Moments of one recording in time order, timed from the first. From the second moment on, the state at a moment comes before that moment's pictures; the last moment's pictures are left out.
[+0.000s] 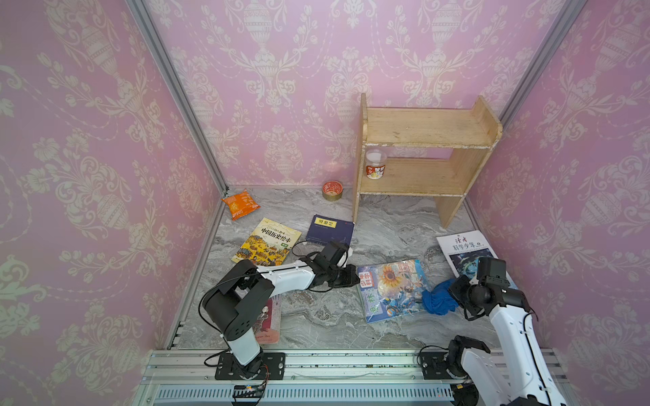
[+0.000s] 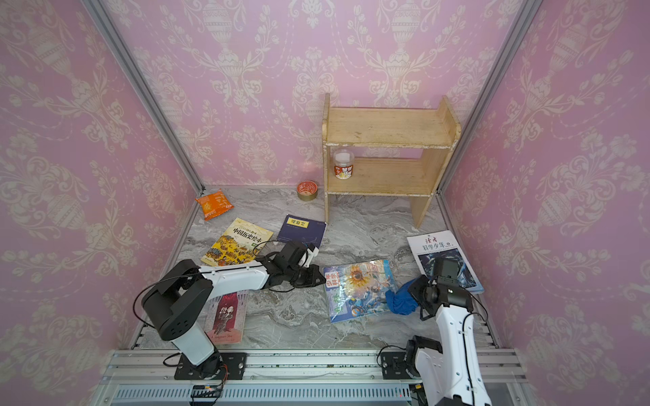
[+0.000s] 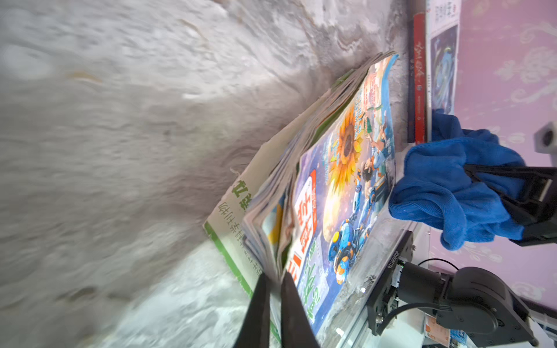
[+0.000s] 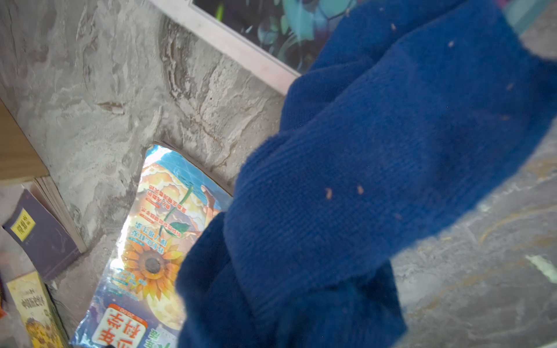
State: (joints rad) left arm -0.71 1.68 0.88 -0.12 0.41 -0.73; right arm -0.21 0.81 0.61 -0.91 -0.10 0.66
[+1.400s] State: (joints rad) left arm -1.05 1.59 0.57 0.33 0.46 -0.87; right arm 0.39 1.67 1.00 -0.63 0.12 0.50
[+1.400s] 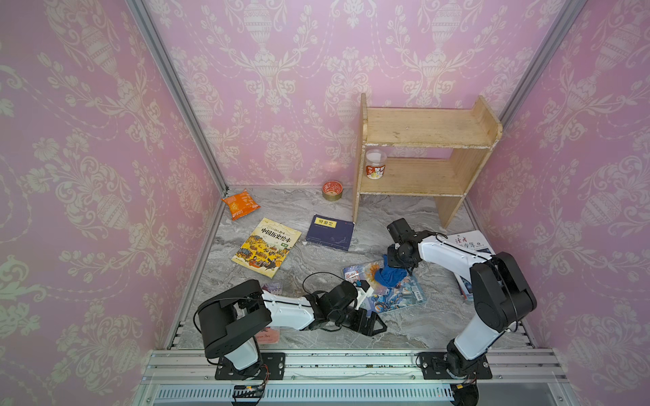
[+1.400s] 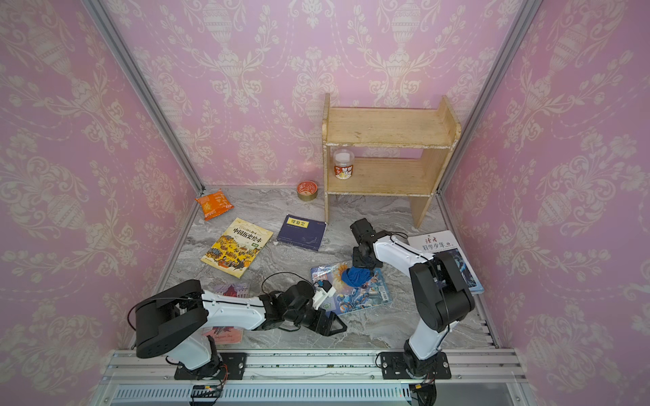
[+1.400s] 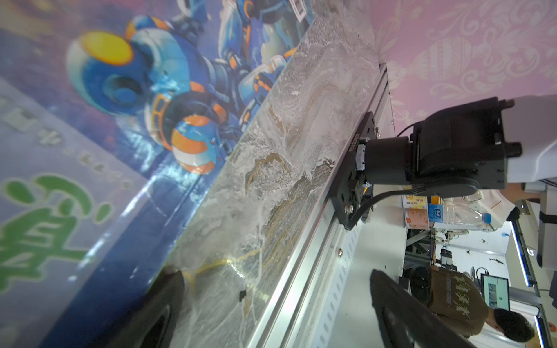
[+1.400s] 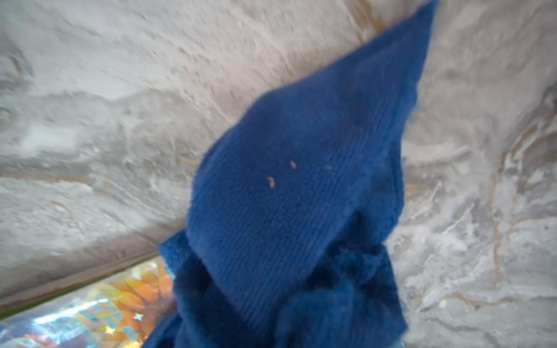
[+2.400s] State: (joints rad) left arm -0.81 1.46 0.45 0.34 0.28 -0.94; right arm 0.33 1.59 1.06 -0.73 0.10 0.56
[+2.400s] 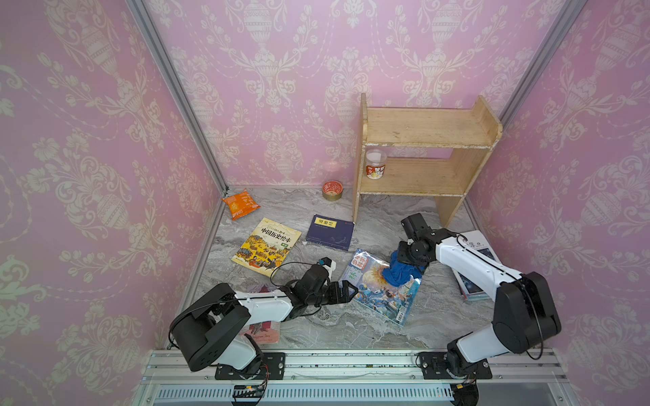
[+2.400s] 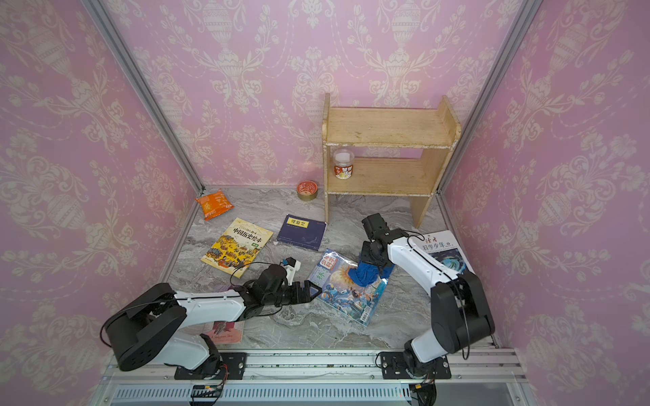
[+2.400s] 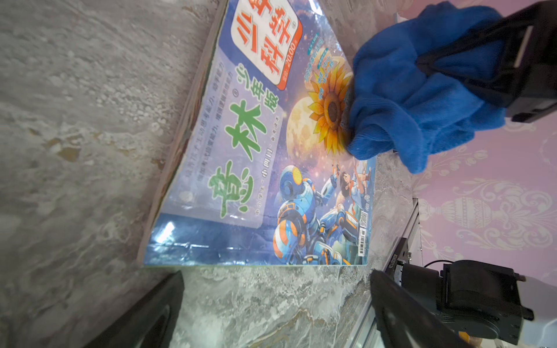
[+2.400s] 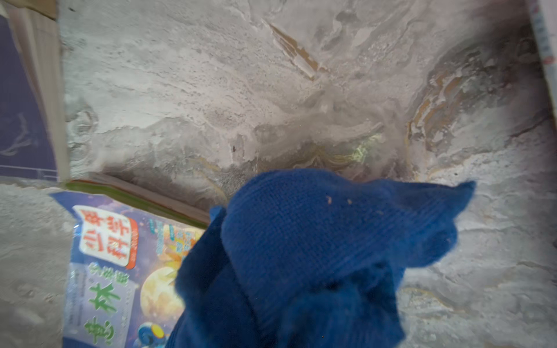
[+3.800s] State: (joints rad) left arm -0.58 1.53 0.54 0.28 0.38 -0.83; right arm 0.49 1.36 0.84 -0.87 0.55 0.75
